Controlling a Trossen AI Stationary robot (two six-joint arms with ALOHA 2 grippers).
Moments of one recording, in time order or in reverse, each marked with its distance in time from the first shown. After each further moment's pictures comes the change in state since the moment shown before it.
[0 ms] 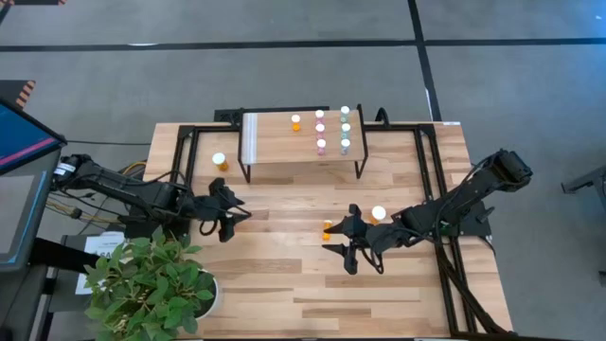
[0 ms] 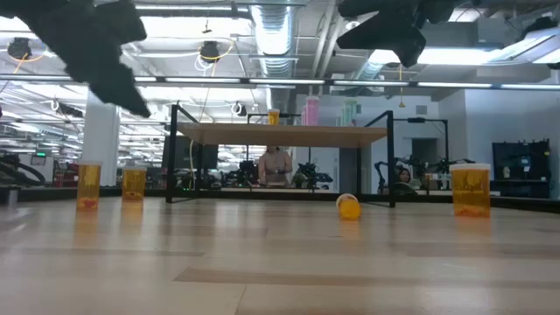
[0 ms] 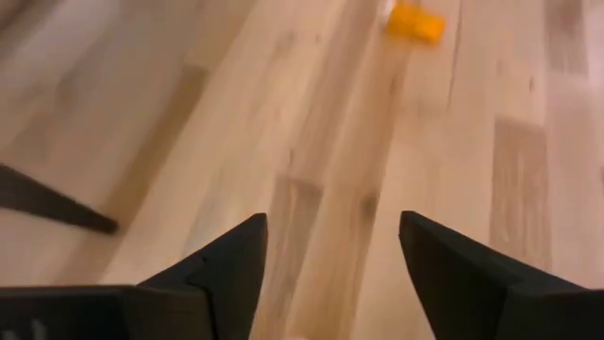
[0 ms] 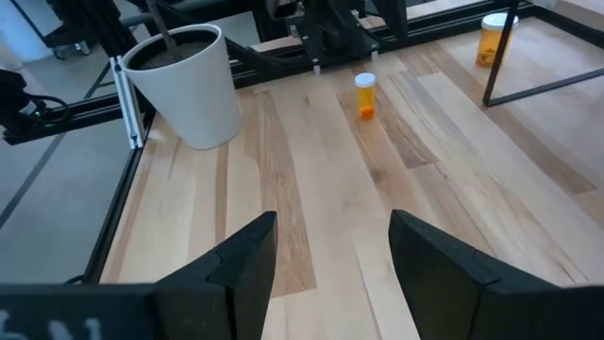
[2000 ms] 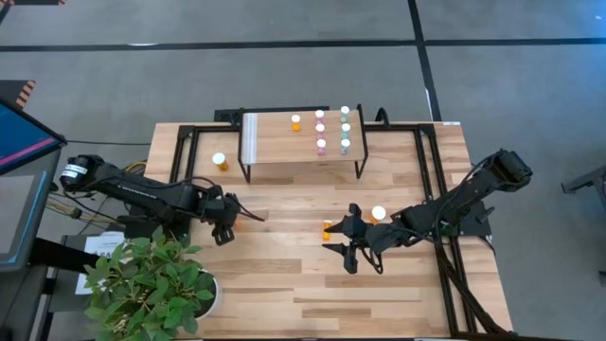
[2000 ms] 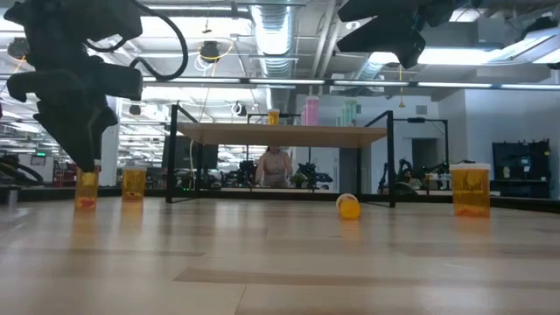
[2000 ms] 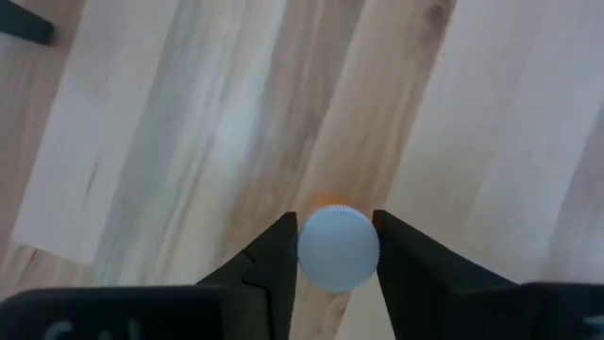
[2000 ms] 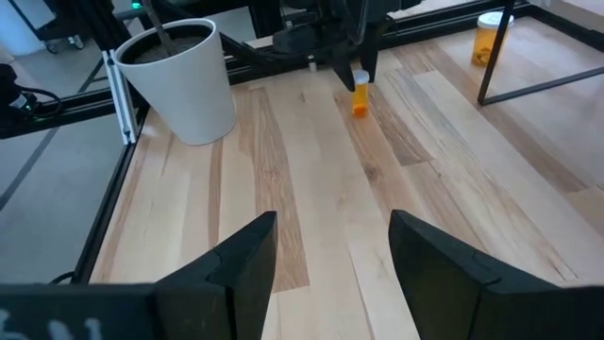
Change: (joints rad) left arm 0.089 0.249 0.034 -0.229 0.210 -0.062; right arm 0.000 0.001 -0.001 -0.011 0.002 -0.009
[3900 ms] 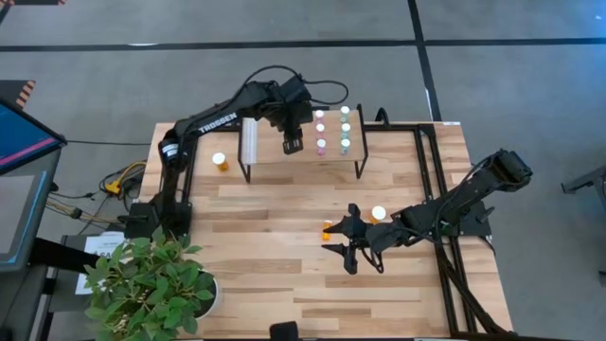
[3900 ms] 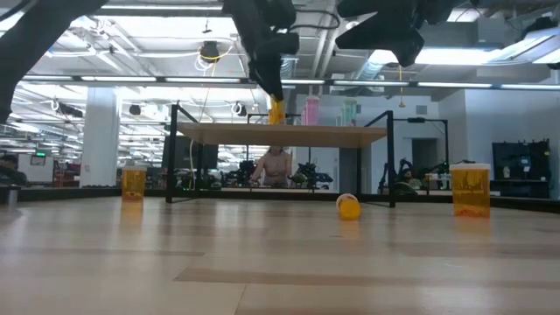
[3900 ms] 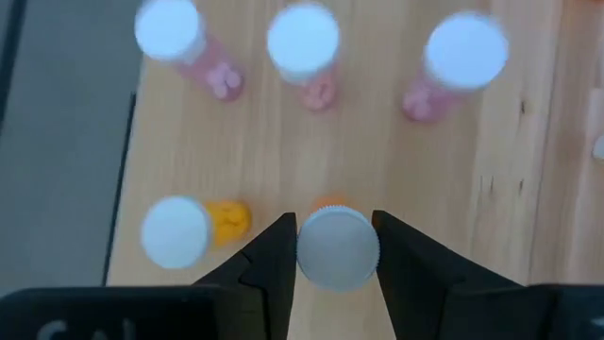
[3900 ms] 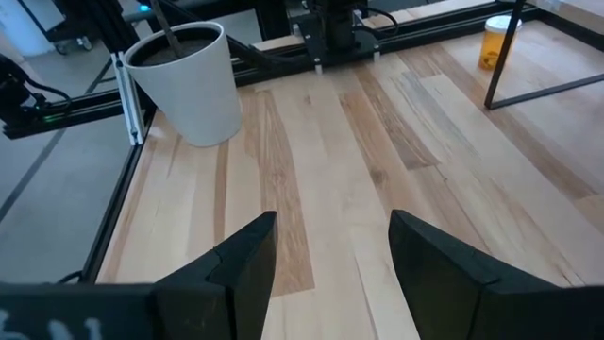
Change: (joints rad) left arm 0.647 0.935 1.551 -0.447 0.154 0.816; right arm -0.005 0.000 0.000 0.014 -0.015 -0.012
